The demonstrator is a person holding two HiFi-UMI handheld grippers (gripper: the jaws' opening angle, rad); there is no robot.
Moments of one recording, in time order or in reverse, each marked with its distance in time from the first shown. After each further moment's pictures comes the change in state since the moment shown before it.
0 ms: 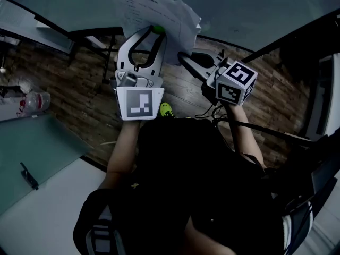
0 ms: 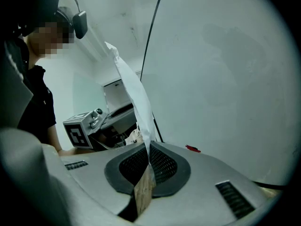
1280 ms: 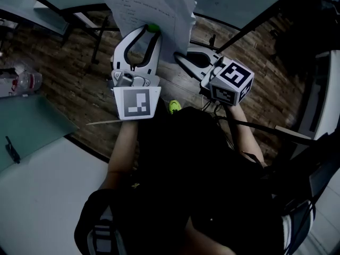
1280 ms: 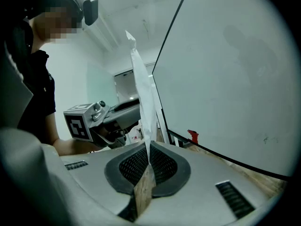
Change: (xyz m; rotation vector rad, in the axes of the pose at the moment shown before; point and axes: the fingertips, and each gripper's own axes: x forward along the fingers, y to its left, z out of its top) left arm -0.079 -0.149 0.050 -0.021 0.057 0.084; right arm -0.149 0.073 -0.067 -0.127 0.097 0.056
